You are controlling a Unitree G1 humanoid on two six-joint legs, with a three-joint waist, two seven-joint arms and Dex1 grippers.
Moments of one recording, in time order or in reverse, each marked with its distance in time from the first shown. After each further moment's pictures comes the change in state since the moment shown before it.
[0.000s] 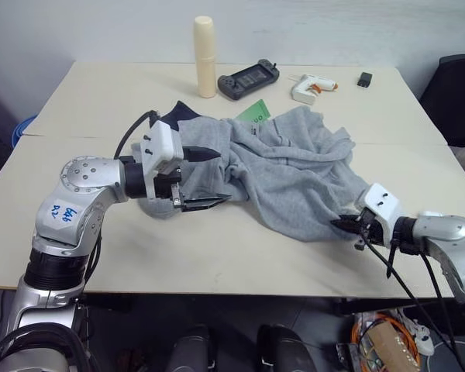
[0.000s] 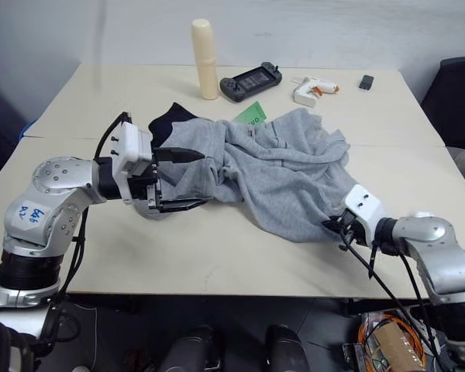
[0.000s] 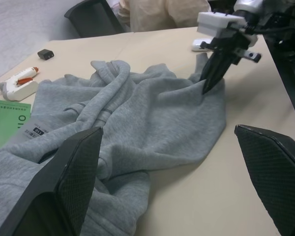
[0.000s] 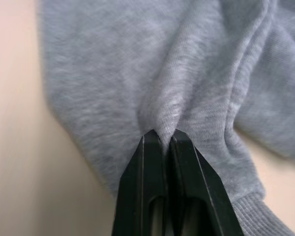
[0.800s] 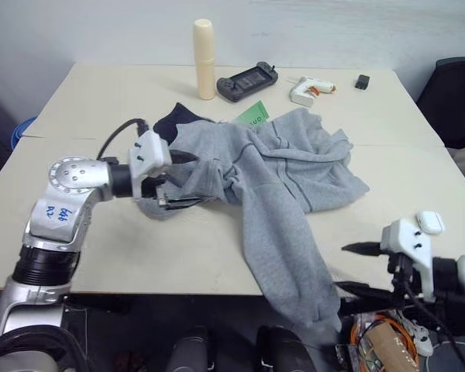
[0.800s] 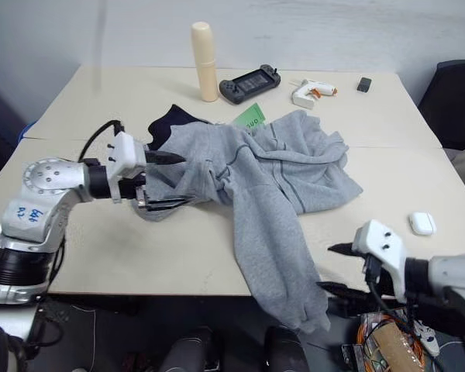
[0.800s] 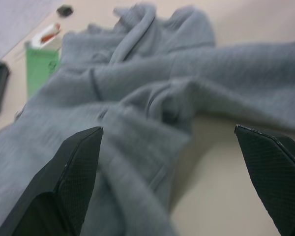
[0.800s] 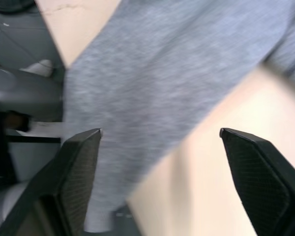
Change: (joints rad) left arm 0.023 0.132 -0.007 0.253 0.202 -0.265 -0.041; right arm 0.247 -0.153 -0.245 -0.267 0.121 0.019 0.086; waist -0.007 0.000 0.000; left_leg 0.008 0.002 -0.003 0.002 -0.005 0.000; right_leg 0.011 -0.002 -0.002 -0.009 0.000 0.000
